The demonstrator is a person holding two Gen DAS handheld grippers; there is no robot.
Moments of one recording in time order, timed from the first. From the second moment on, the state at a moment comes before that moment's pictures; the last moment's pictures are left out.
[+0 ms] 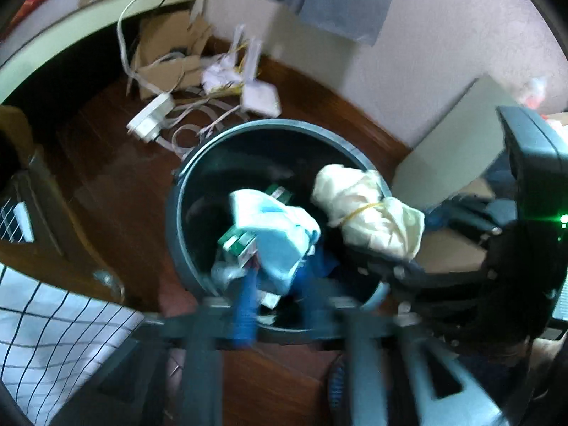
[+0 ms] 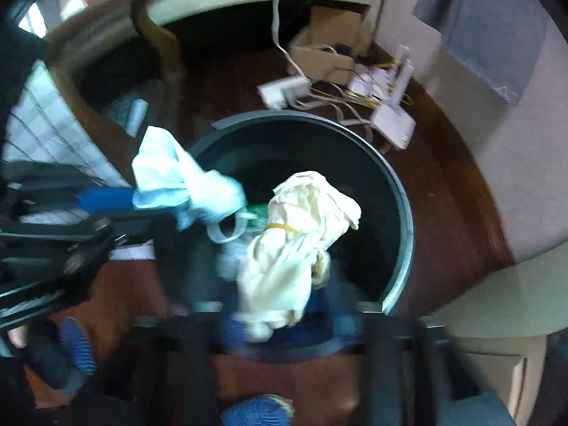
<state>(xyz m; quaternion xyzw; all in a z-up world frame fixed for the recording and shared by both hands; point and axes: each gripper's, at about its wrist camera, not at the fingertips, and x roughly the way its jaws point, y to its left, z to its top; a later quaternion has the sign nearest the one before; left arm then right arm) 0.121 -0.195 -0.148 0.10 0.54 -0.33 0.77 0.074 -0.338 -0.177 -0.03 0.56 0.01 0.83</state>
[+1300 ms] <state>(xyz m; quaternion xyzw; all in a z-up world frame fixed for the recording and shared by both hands) 0.097 -0.108 -0.031 0.08 0.40 -0.22 0.89 0.049 -0.338 -0.063 0.04 0.46 -0.06 0.89</state>
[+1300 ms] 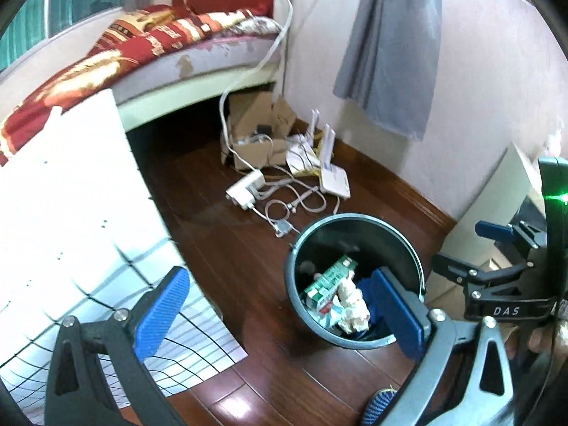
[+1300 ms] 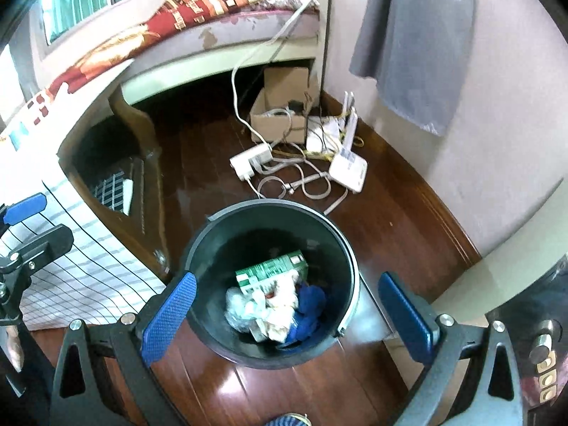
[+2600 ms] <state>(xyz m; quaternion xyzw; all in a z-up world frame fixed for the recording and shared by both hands) 0.104 0.156 0.015 -0.04 0.34 0.04 0.94 0.154 -0.067 0.038 -0.07 0.35 0.17 0.92</state>
